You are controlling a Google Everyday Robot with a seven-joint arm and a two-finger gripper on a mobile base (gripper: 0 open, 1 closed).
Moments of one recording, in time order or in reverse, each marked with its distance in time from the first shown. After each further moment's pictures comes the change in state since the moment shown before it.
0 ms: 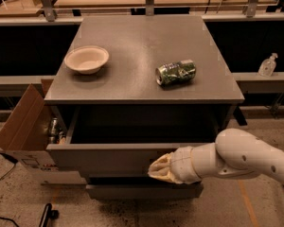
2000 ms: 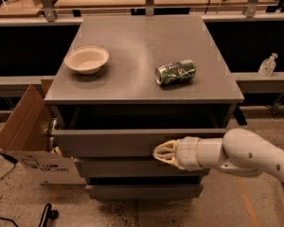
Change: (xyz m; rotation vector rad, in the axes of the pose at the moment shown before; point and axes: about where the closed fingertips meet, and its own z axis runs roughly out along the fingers) arm 0.016 -0.063 -0.006 0.193 -0.066 -0.070
